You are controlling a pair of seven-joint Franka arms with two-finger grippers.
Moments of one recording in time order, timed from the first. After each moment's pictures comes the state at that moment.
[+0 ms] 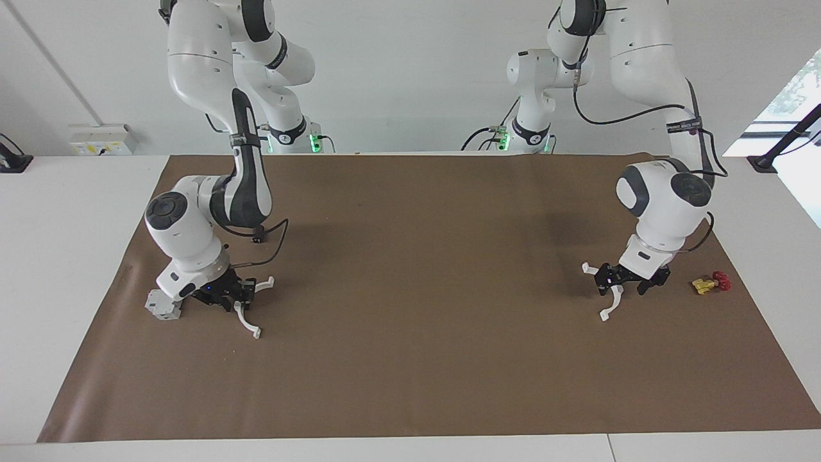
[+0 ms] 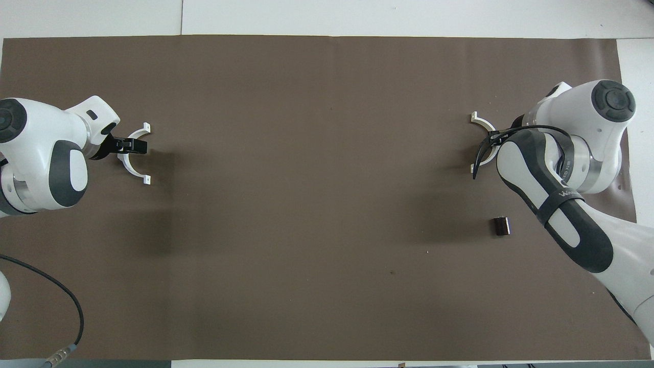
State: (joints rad) left arm -0.07 0.35 0.10 -1.98 -0.02 2.44 0.15; right arm 0.02 0.42 -0.08 -1.88 0.07 2.36 -0.16
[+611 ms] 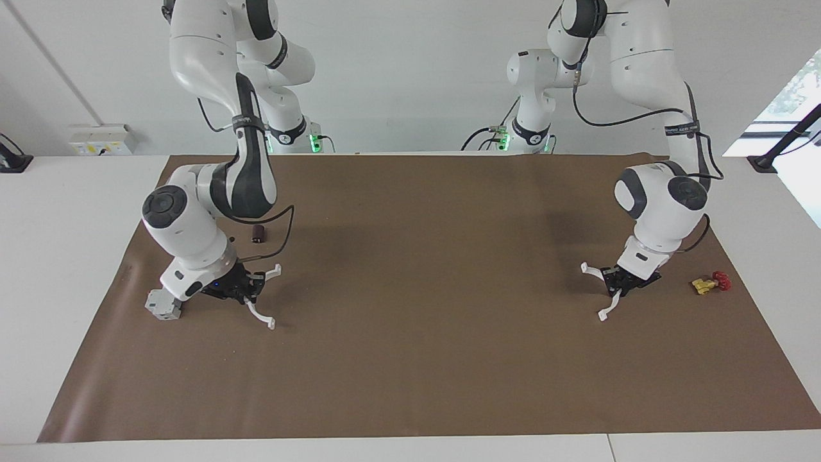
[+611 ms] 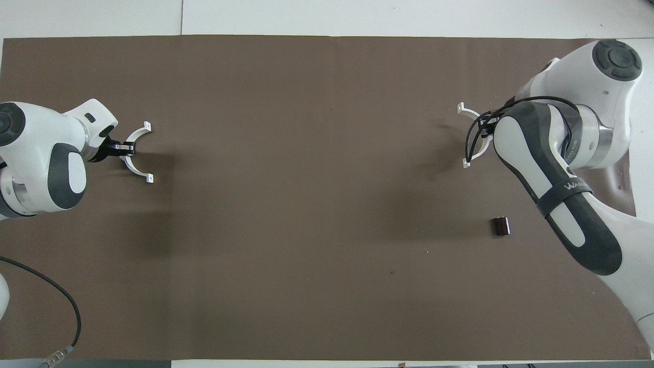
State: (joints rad) left arm -0.07 0.34 0.11 -1.99 -0.02 2.45 0.15; right arm 0.08 0.41 -0.03 -1.64 0.07 2.03 -0.02
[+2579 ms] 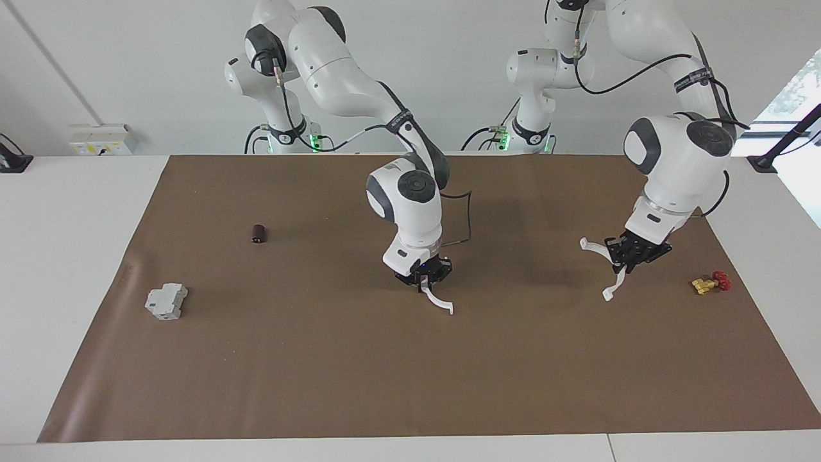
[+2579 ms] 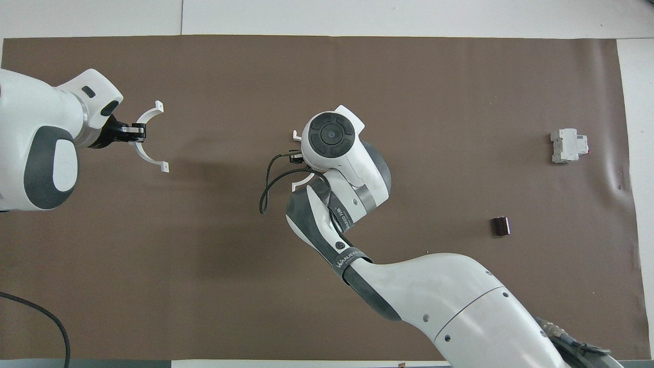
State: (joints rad) left arm -0.22 0.17 0.11 -1.90 -0.01 2.20 -0.04; right arm 0.60 0.66 -0.01 -1.49 0.01 2.28 0.52
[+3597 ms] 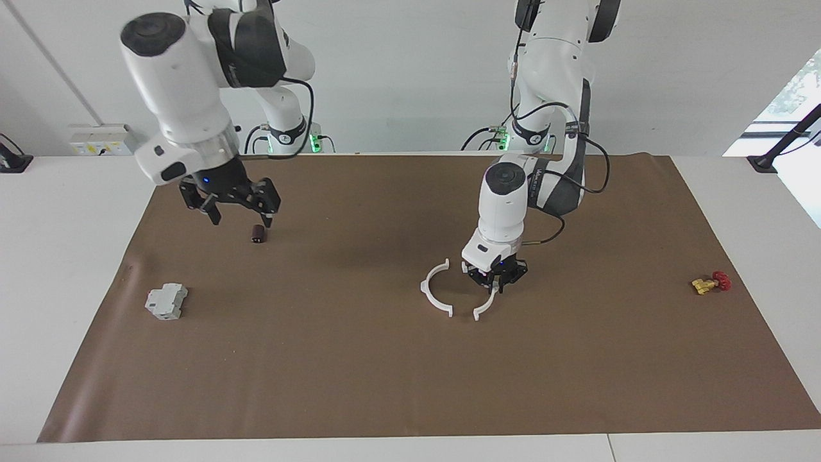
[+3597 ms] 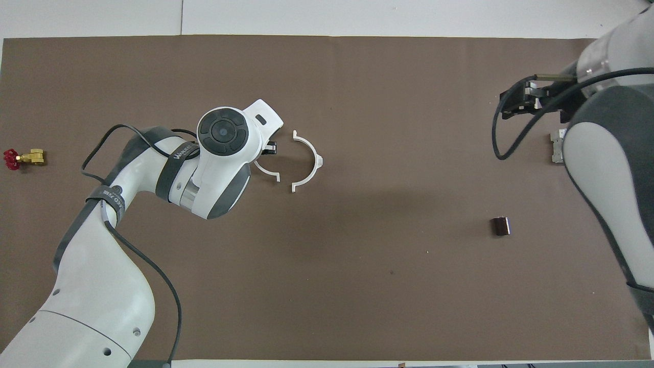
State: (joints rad) left arm -0.58 0.42 0.10 -1.83 0.16 2.35 -0.49; right arm 0.12 0.13 -0.04 -1.45 -0.02 1.62 0.20
